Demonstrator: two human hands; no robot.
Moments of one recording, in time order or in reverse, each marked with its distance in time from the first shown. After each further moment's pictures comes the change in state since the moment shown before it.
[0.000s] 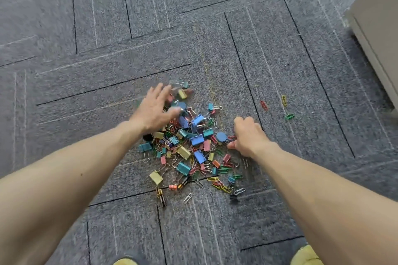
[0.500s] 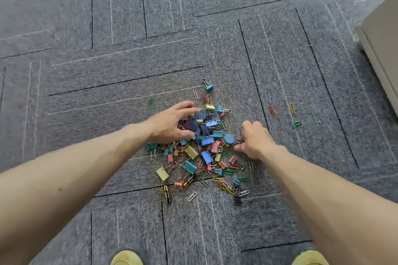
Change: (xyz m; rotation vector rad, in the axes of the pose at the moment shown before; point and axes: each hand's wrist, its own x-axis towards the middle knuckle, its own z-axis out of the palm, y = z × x) left_hand -0.036 0.017 -0.013 -0.002 -0.274 0.225; right_hand 0.003 0.001 0.002 -0.019 -0.026 -0.001
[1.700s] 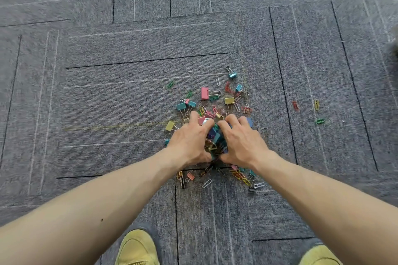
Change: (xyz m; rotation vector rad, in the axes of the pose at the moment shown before) left_hand -0.041 0.028 0.072 0.116 0.161 -0.223; right_hand -0.028 -0.063 0.038 -0.377 0.089 -0.460
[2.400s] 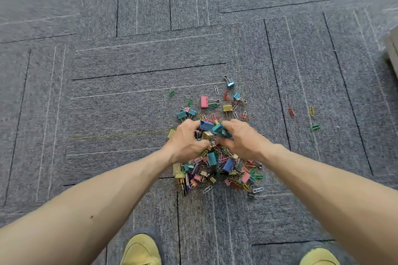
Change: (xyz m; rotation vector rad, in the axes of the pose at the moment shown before) left_hand -0.003 -0.011 -0.027 -0.537 0.040 -0.043; right_hand 0.008 0.012 -0.032 0.443 -0.070 -0.032
